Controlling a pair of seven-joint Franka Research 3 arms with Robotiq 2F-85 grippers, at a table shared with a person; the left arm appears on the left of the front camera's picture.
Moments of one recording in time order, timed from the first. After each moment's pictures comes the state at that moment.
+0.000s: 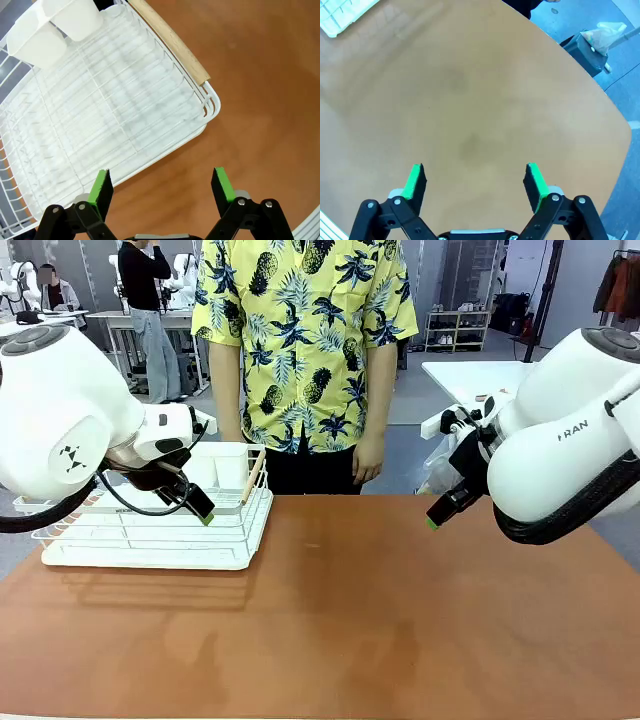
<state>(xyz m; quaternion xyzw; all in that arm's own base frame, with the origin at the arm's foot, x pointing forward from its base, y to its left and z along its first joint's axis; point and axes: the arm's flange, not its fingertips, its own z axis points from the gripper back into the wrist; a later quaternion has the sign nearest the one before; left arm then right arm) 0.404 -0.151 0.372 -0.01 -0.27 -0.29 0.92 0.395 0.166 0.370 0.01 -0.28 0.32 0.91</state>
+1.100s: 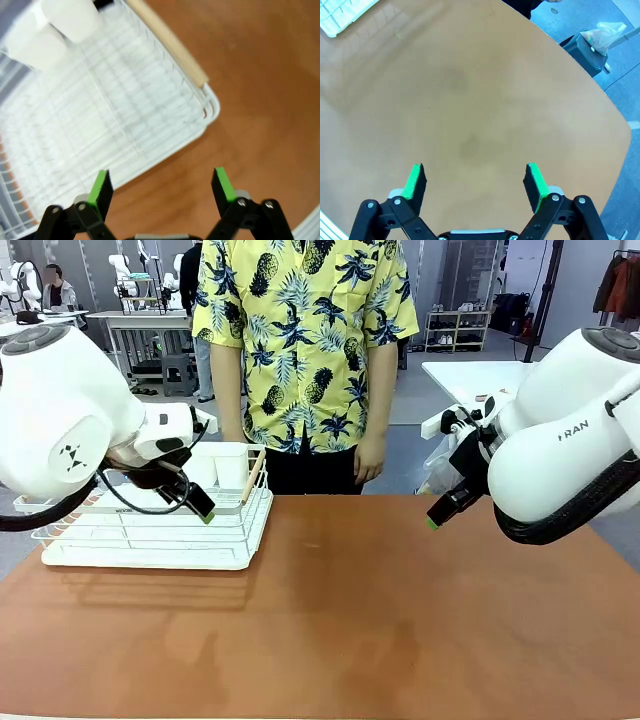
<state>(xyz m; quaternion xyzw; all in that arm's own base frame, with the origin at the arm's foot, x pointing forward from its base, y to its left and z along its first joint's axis) 0.409 -0.154 0.383 -0.01 -0.27 -0.30 0.92 0.396 0.166 0.370 0.01 -0.28 0.32 0.91</state>
